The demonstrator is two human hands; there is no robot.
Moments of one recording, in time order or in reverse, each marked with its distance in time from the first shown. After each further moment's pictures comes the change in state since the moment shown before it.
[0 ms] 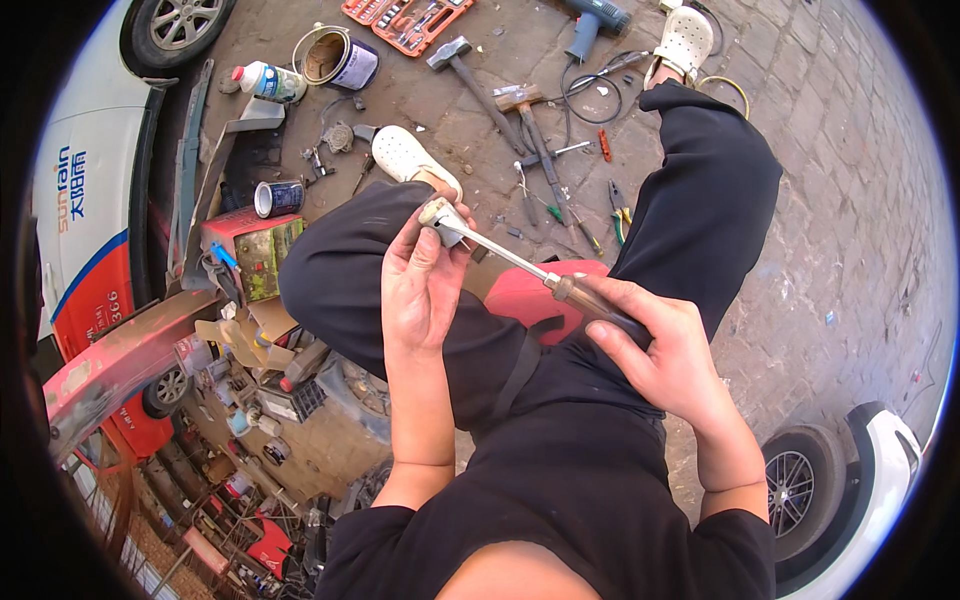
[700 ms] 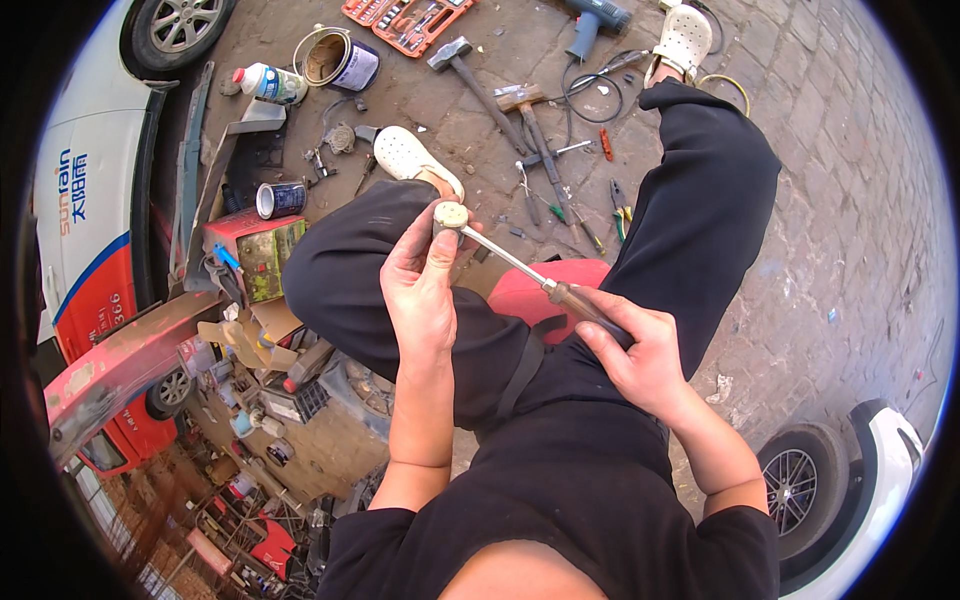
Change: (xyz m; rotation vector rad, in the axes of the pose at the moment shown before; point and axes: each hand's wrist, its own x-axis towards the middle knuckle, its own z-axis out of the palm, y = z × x) left_hand -0.007 -0.005 0.011 0.434 0.164 0.154; right_hand -0.015 0.030 0.028 0.088 0.057 0.044
